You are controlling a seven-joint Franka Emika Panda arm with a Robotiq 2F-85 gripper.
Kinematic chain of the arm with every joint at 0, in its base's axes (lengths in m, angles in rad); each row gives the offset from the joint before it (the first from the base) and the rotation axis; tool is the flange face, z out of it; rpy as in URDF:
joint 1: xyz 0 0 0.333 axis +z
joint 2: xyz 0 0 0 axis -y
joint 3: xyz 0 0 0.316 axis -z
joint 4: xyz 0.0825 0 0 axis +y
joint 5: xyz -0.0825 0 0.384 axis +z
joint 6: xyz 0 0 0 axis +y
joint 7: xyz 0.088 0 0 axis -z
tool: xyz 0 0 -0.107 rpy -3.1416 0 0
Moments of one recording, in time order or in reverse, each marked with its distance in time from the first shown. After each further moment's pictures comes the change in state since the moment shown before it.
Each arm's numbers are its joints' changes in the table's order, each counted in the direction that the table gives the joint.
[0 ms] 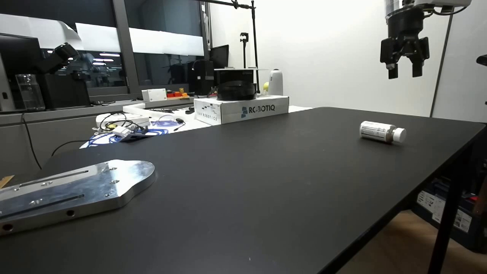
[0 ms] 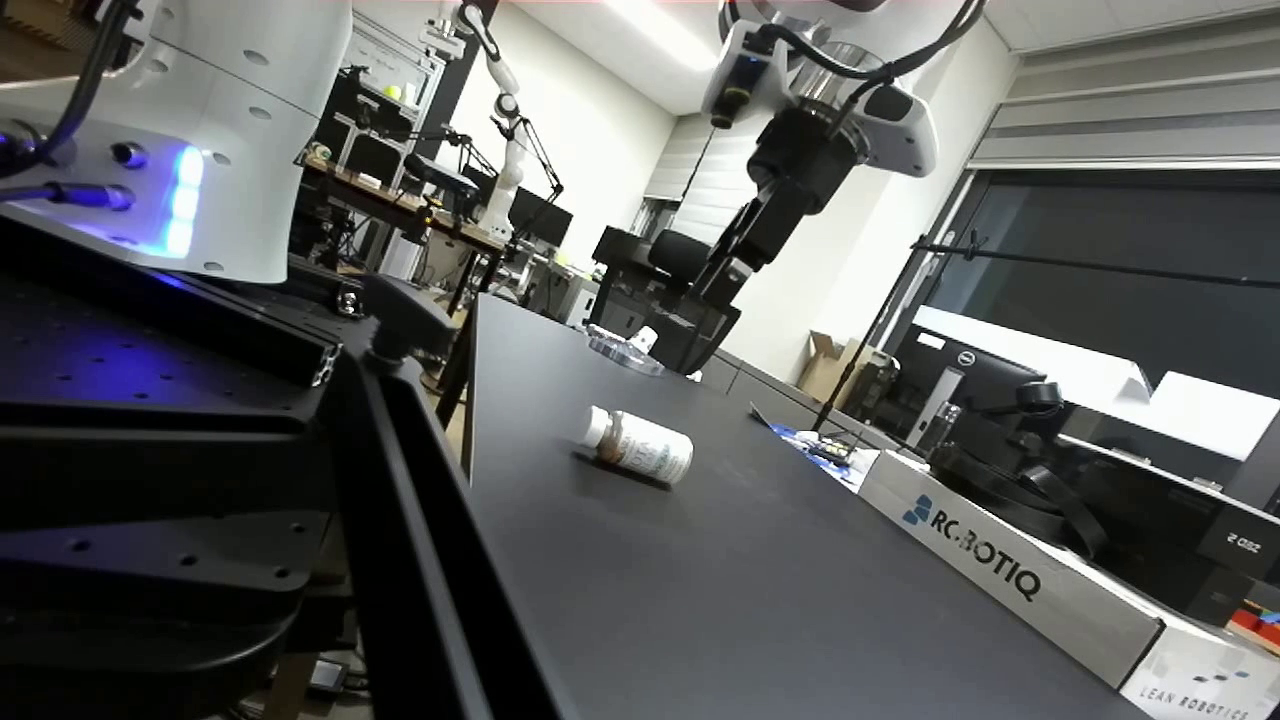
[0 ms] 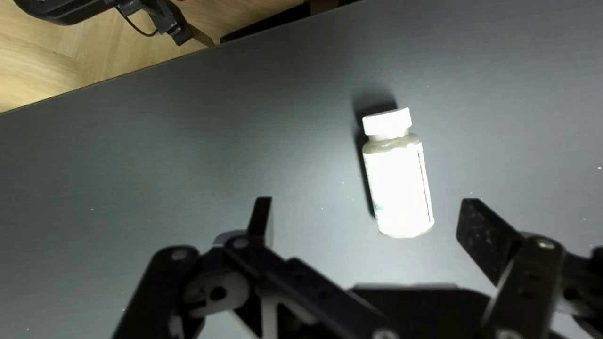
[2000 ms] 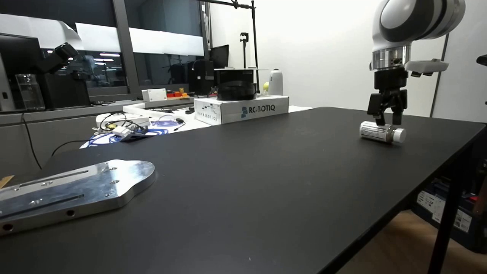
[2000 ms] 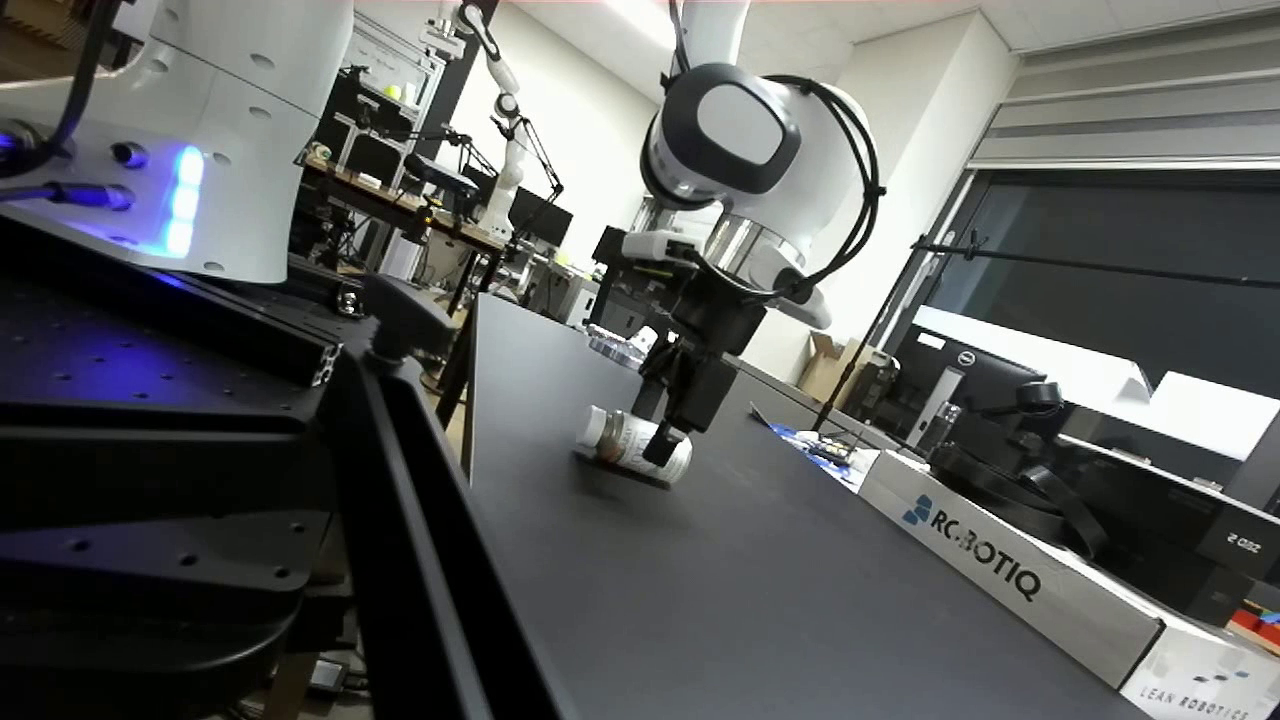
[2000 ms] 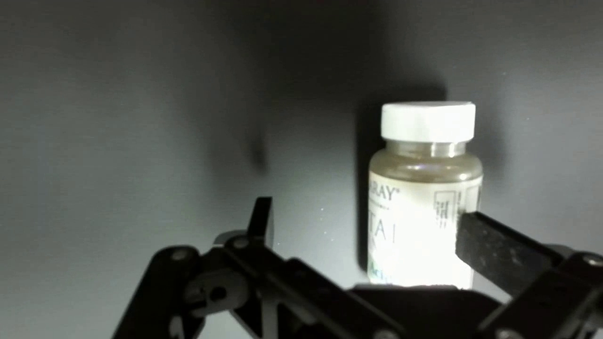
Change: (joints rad) arm 0.077 -0.367 -0.005 0.048 0.054 -0.481 -0.155
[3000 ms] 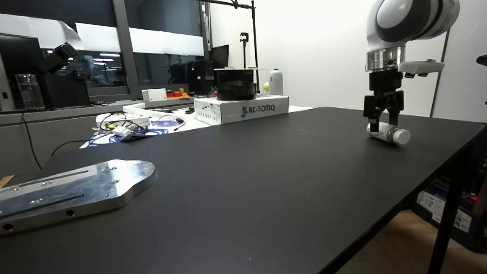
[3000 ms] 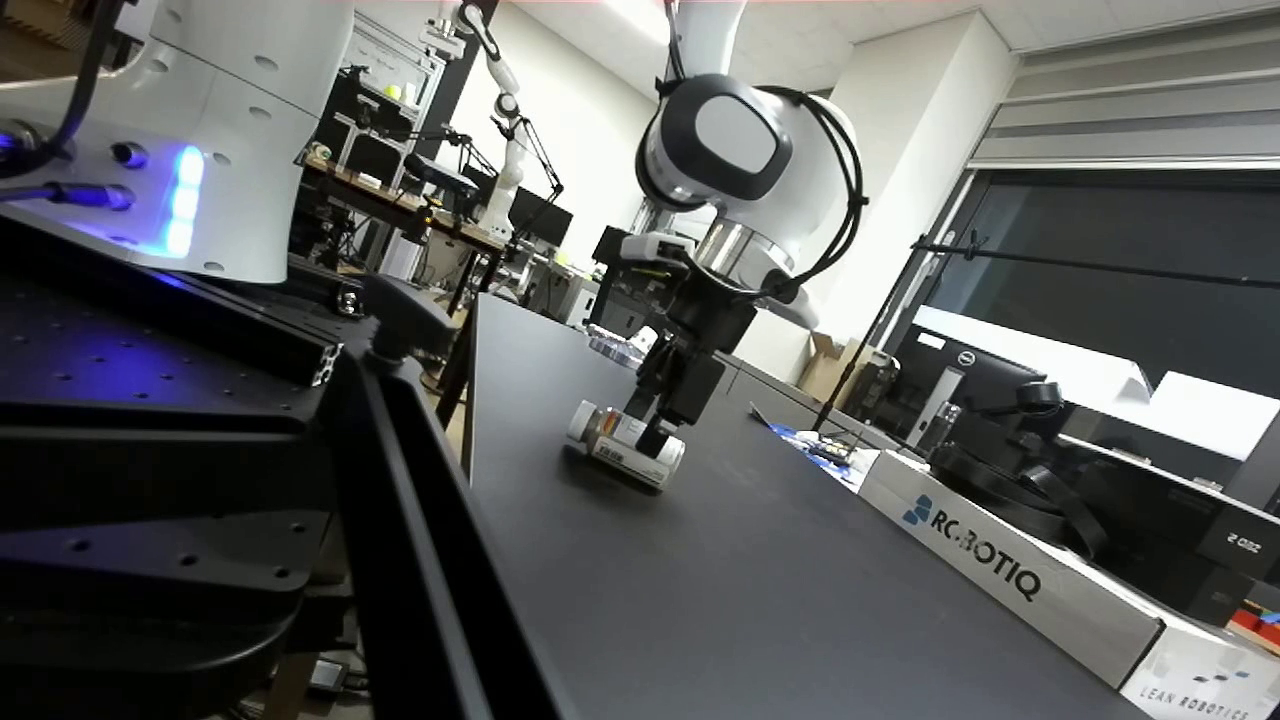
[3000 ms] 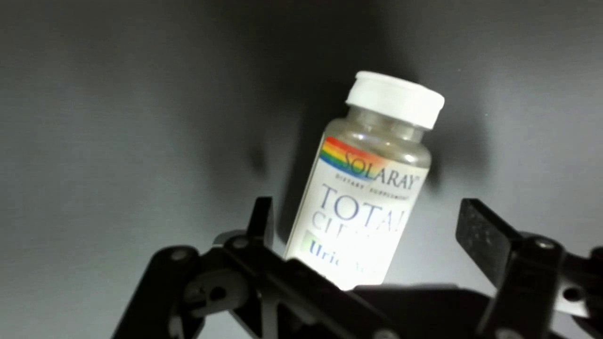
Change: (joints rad) arm 0.042 -0.006 -0.009 -0.005 0.010 0.012 0.077
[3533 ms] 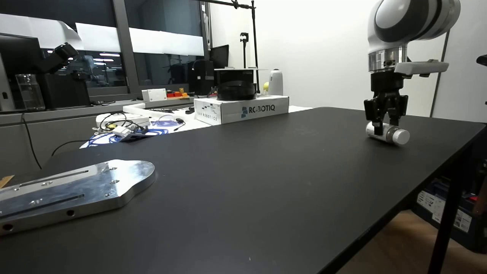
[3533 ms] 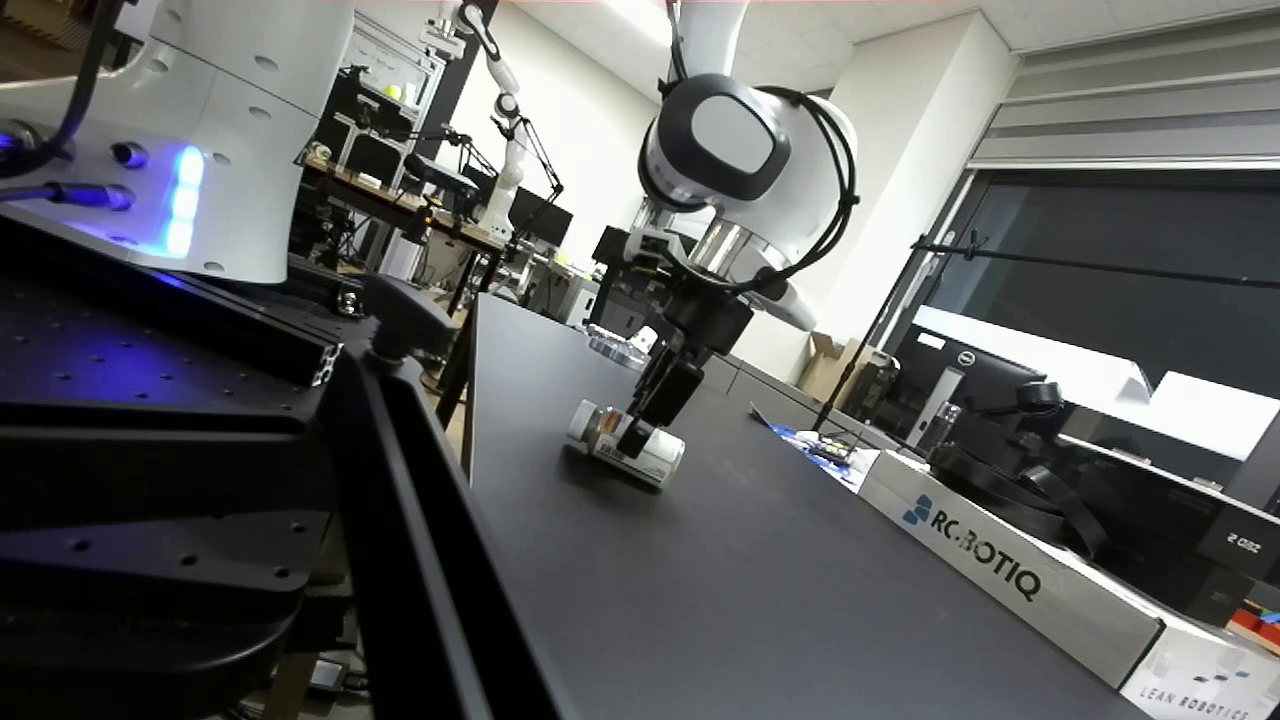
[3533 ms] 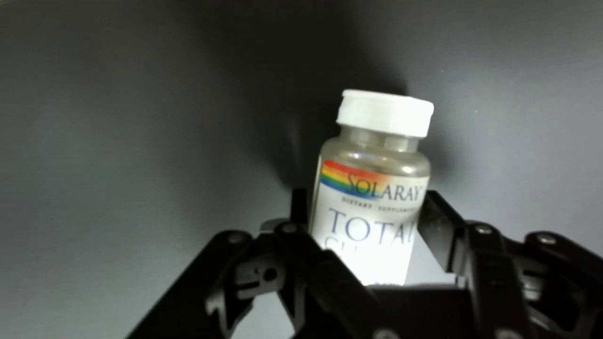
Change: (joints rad) arm 0.000 -0.001 0.002 0.002 0.038 0.019 0.097
